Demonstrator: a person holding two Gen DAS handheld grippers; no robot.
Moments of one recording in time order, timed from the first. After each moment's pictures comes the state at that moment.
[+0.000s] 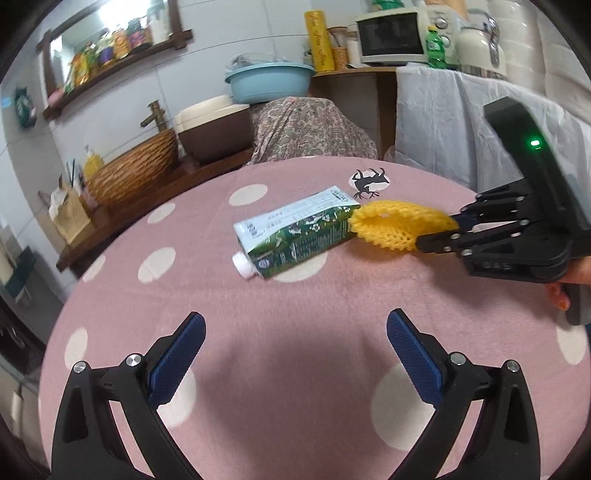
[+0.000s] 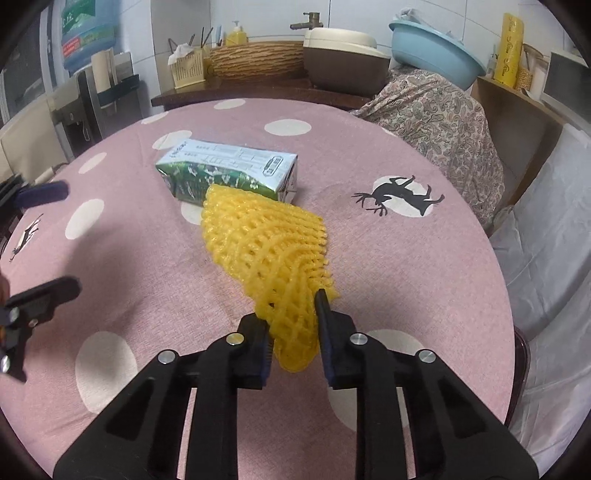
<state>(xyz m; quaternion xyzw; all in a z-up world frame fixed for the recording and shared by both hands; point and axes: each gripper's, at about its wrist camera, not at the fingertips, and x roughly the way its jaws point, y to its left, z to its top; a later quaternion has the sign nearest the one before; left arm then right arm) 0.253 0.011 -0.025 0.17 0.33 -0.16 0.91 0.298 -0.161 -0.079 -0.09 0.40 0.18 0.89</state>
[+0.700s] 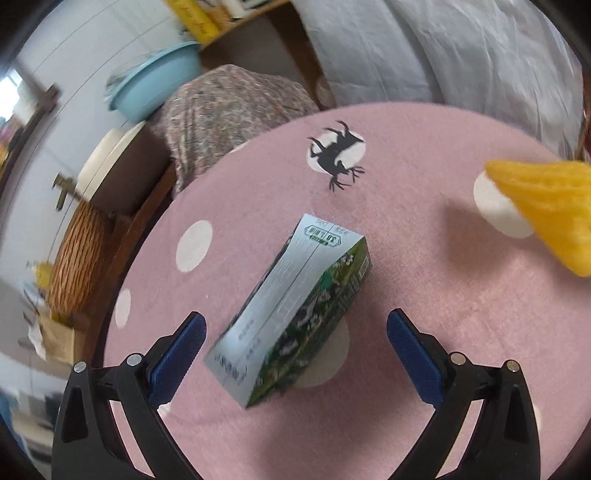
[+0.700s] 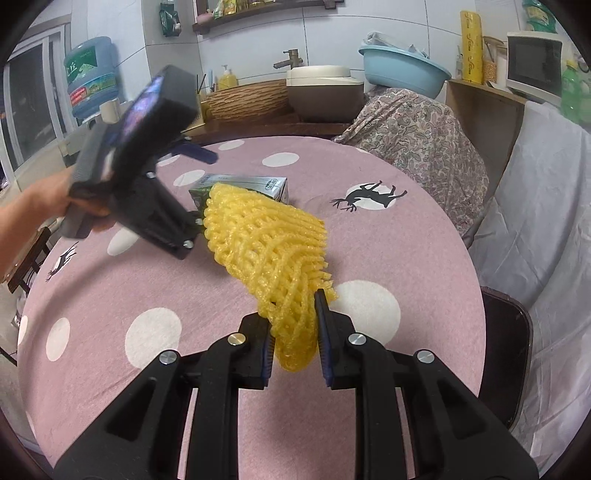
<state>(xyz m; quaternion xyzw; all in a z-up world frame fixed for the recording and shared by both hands) 0.360 -0.061 -0.038 0.40 0.38 -0.25 0.79 0.227 -0.207 -0.051 -0.01 0.35 0.19 0.92</state>
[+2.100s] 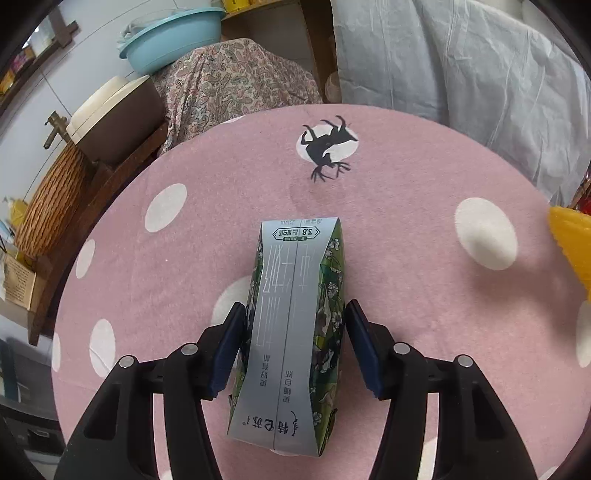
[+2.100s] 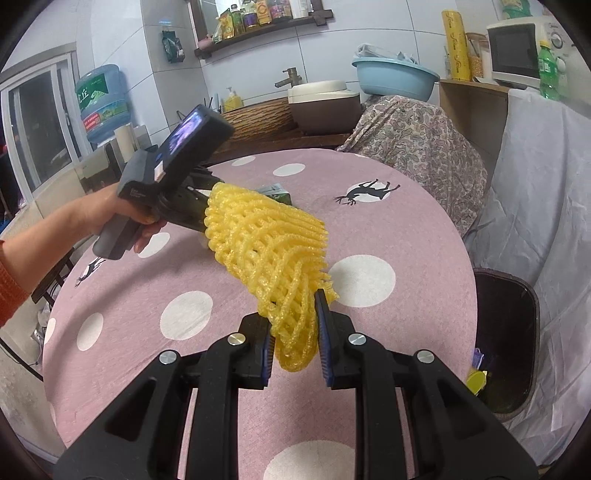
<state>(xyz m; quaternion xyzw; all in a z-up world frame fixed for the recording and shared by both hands) 0.354 -0.058 -0.042 0.27 0.44 -0.25 0.82 0.170 -0.231 -0.046 0.04 0.33 0.20 0.92</state>
